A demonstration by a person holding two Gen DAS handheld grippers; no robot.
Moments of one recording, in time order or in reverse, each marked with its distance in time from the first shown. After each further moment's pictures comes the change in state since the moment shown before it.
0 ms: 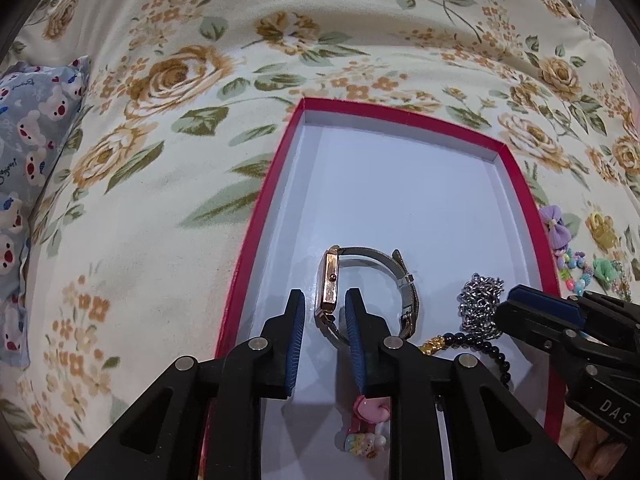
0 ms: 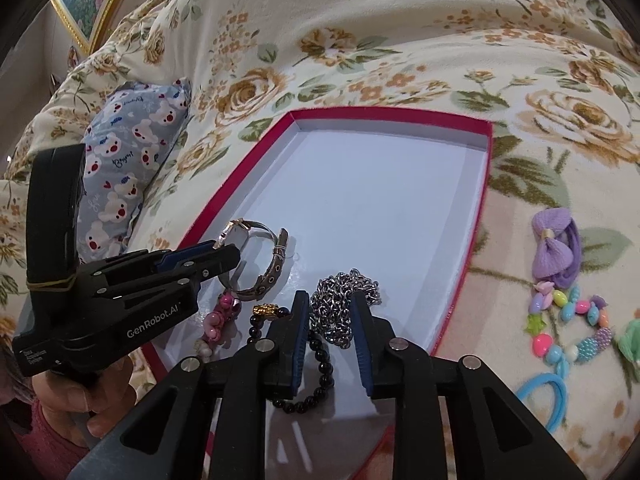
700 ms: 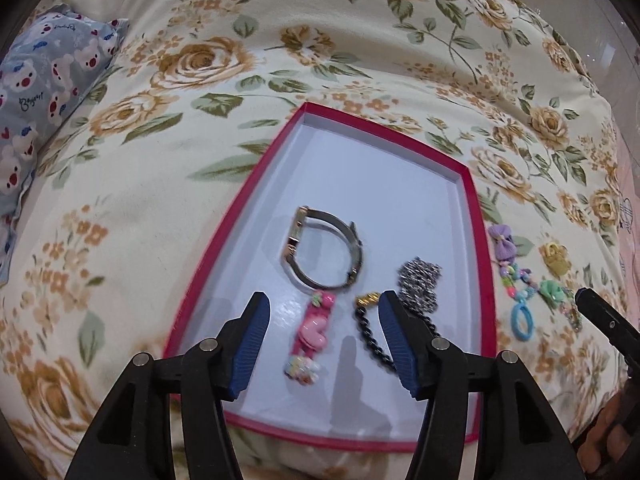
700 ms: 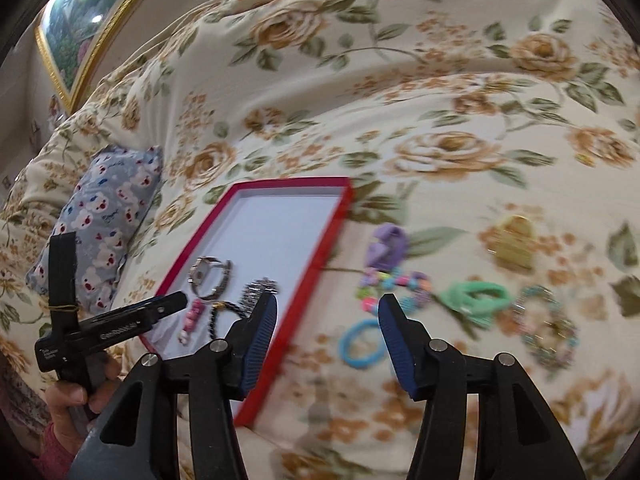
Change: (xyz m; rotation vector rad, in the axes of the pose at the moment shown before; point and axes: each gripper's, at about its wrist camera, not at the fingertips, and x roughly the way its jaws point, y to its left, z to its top) left arm -0.055 -0.001 -0.042 -0.174 -0.046 -0.099; right arm -0.117 -0.059 -0.033 0.106 -0.197 -0.145
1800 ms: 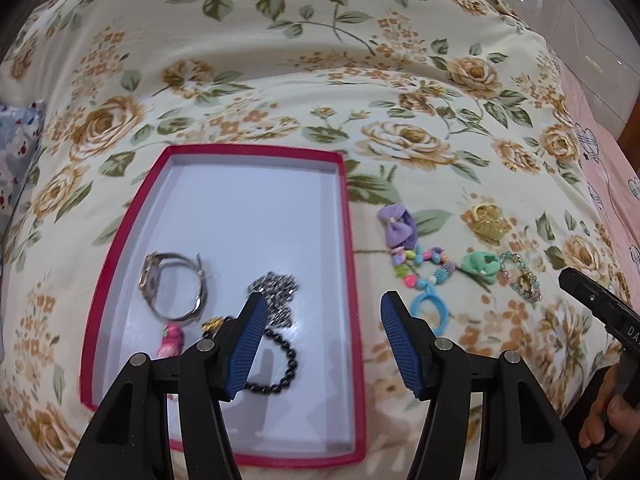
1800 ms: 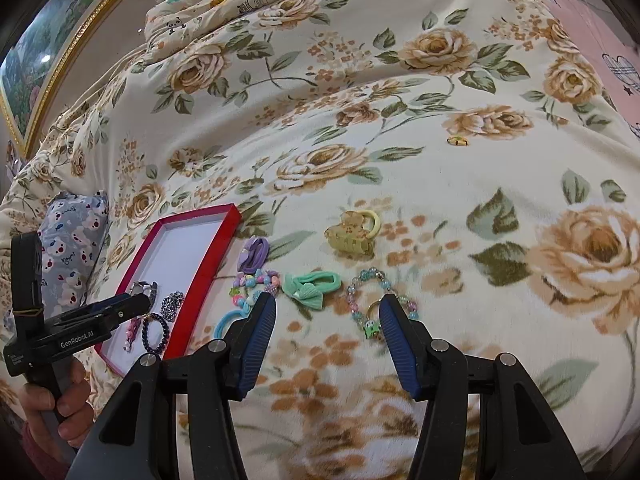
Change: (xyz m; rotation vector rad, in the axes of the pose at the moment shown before) left arm -0.006 -0.108 0.004 0.258 0.001 -0.067; right arm -0.055 -0.087 -0.013 0.123 -0.072 -0.153
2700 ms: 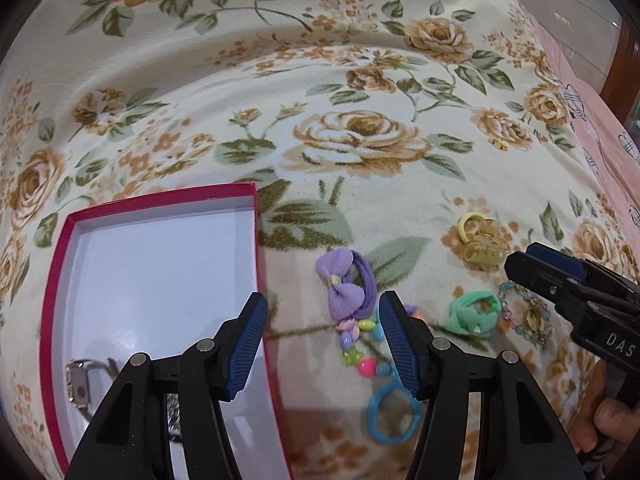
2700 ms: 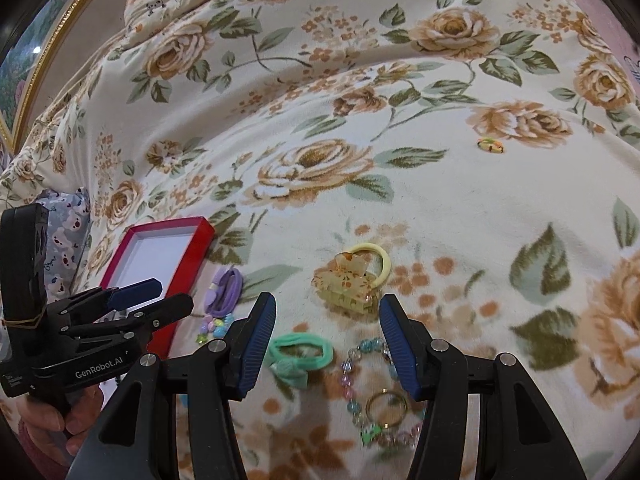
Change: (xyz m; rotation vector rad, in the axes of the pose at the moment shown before) left arm 0.106 -0.054 0.060 0.143 0.071 -0.043; right arm 0.077 -0.008 0.040 -0.016 0.075 -0.013
